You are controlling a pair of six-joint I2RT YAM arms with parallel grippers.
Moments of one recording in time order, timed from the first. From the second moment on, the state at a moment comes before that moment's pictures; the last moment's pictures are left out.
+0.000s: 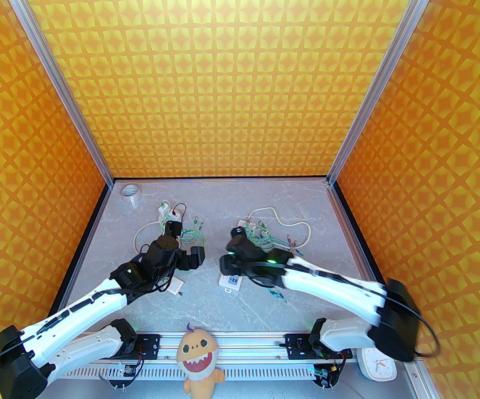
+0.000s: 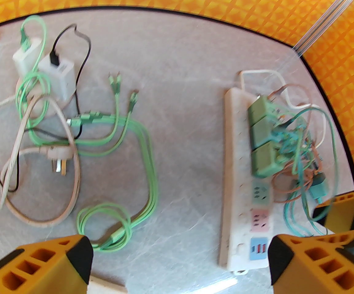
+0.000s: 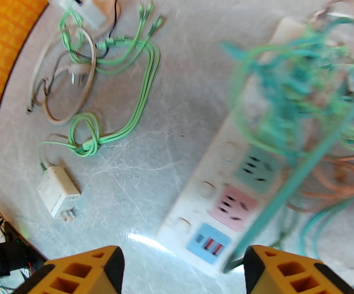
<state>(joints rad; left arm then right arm) -0.74 1.00 0.72 -0.38 -0.20 -0.59 0.94 1.43 1.02 -0.58 0.18 0.72</state>
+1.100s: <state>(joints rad) -0.74 0.98 0.67 -0.34 -0.20 -0.63 0.44 1.52 1.09 -0.61 0.26 0.39</state>
